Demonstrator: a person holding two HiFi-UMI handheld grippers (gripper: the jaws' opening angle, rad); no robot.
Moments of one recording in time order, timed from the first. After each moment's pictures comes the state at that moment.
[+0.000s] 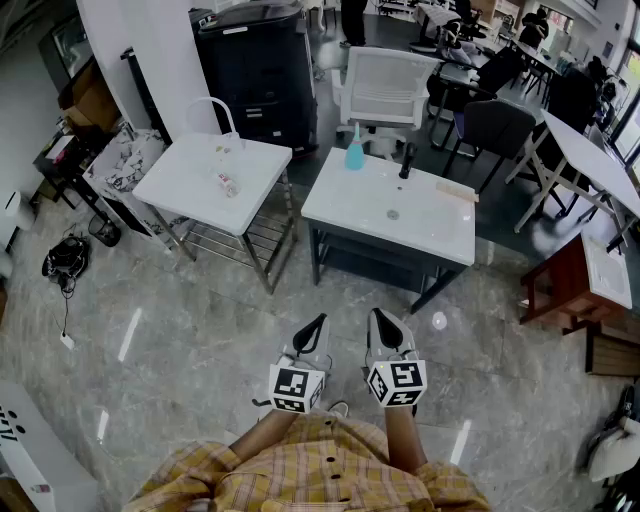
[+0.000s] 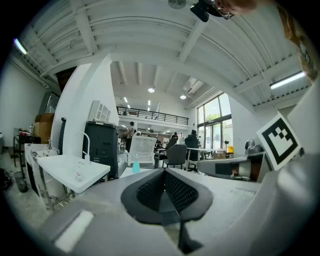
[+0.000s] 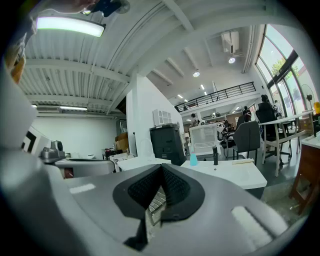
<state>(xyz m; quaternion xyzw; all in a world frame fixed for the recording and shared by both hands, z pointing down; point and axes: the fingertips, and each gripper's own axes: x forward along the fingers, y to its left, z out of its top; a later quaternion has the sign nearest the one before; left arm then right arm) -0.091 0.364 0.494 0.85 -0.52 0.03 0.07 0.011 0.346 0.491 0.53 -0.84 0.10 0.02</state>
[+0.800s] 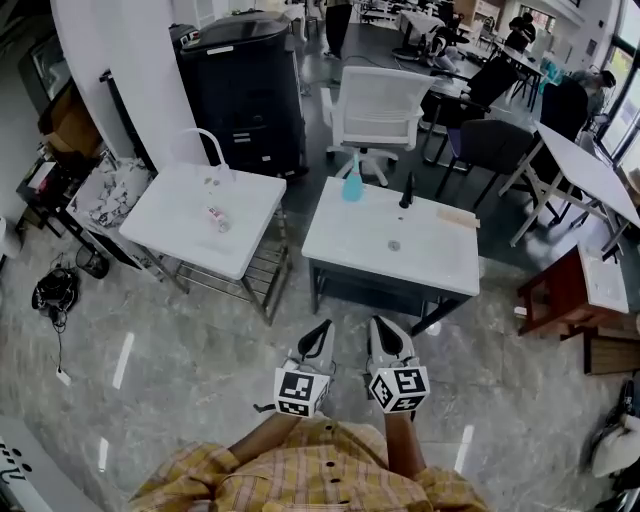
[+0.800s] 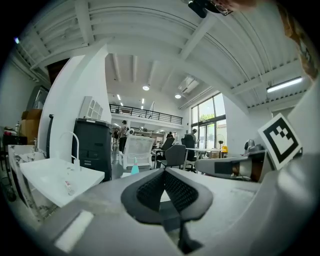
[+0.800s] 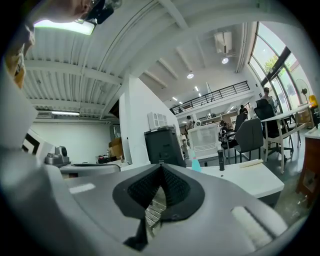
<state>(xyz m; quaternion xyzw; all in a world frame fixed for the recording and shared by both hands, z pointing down) -0.128 0.238 0.483 0.87 -0.48 0.03 0.07 -0.035 0.231 0.476 0.54 -0.83 0.12 -0.01</state>
